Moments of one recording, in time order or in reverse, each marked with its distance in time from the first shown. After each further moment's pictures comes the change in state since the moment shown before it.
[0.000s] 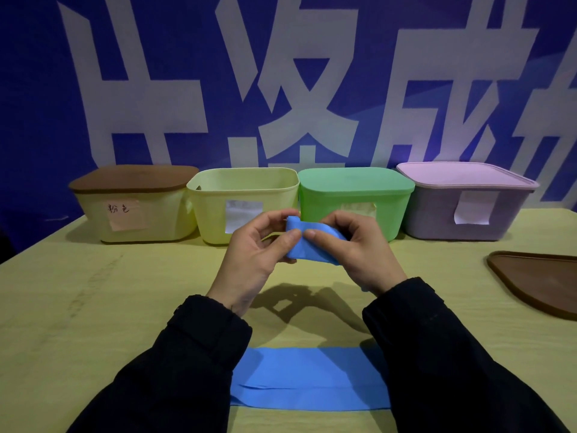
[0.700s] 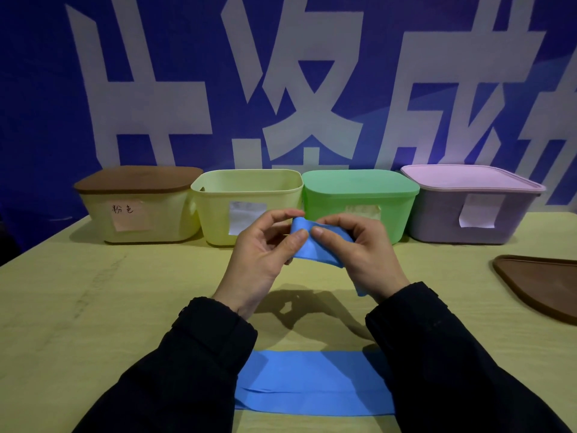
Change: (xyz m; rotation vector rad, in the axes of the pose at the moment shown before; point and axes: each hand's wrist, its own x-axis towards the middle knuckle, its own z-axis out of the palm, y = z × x) left_hand 0.000 0.000 0.002 -0.030 -0.007 0.030; right_hand -0.002 -0.005 0.005 0.155 0.041 0.001
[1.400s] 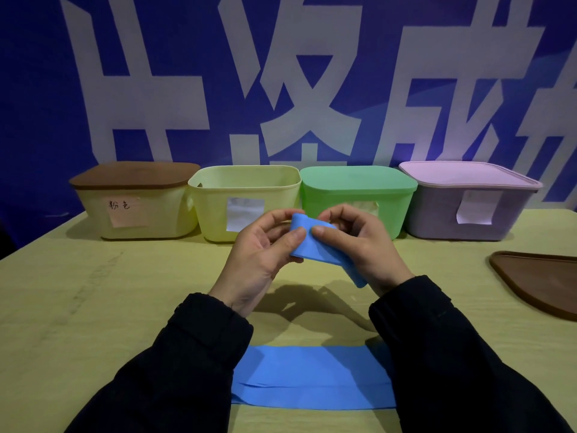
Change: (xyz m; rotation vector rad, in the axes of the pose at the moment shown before) left_hand -0.001 -0.001 0.000 -0.178 -0.065 -0.104; right_hand 0.004 0.006 -0.006 0.200 -0.086 0.079
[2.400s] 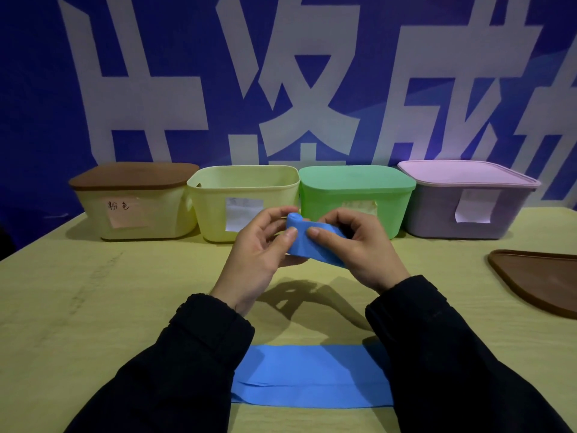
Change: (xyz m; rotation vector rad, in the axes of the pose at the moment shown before) left_hand -0.001 0.000 0.002 0.167 0.059 0.025; right_hand -0.001 0.004 -0.004 -0.320 0.027 -0.080
